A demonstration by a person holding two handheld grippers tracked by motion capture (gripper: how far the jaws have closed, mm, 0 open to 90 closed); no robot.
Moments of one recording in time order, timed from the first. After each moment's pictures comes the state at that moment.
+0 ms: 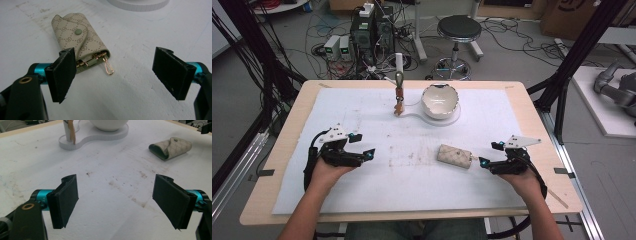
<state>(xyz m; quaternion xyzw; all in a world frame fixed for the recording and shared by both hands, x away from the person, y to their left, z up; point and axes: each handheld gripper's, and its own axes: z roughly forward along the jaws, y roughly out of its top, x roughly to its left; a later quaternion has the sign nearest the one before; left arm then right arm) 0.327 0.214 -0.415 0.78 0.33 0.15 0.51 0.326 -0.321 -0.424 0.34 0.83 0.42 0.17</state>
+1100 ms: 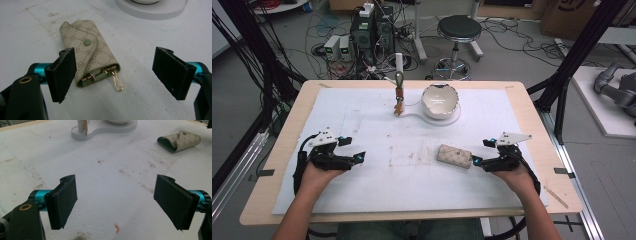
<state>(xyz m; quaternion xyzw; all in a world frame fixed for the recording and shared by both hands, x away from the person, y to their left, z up) 0.316 0.240 -0.422 0.78 0.35 0.16 0.49 0.339 -0.300 -0.425 0.31 0.84 0.43 0.15</state>
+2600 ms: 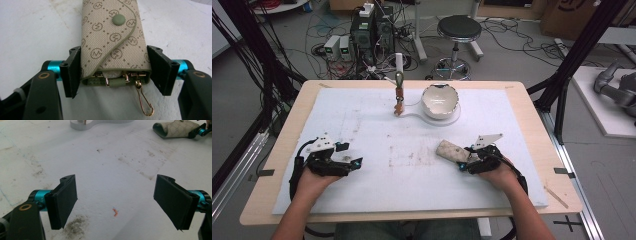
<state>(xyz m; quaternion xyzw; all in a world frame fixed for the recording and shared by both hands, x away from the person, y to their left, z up) 0.306 0.245 -0.429 0.79 0.35 0.15 0.48 0.359 -0.261 -0.454 0.24 0.89 0.36 0.11</state>
